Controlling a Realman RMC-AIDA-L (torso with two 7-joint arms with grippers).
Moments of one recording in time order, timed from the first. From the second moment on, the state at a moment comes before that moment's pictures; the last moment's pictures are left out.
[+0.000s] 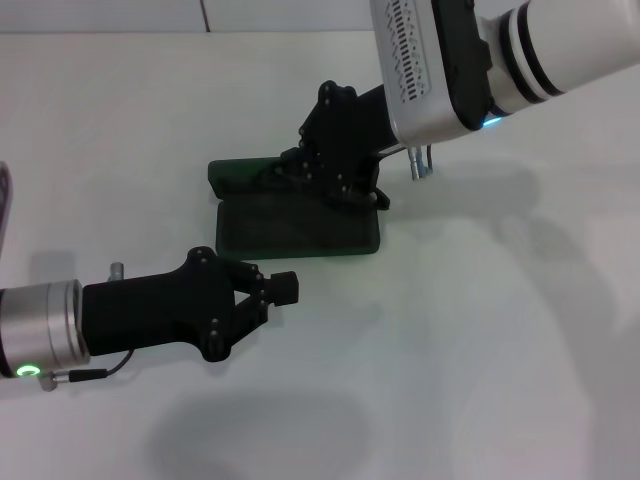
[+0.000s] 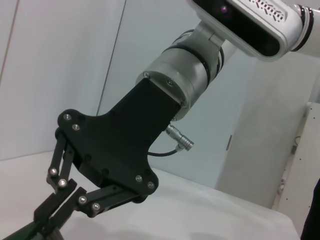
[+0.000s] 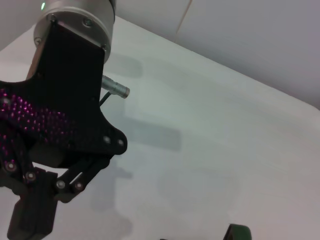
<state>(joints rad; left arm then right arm) -0.40 -2.03 0.96 0.41 1.67 1.69 -1.10 0.96 2.03 -1.63 -0.84 -1.87 -1.05 1.42</state>
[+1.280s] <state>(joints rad) -0.39 -2.03 0.96 0.41 1.66 1.69 -1.10 0.95 2.03 -1.67 -0.85 -1.85 -0.95 1.48</state>
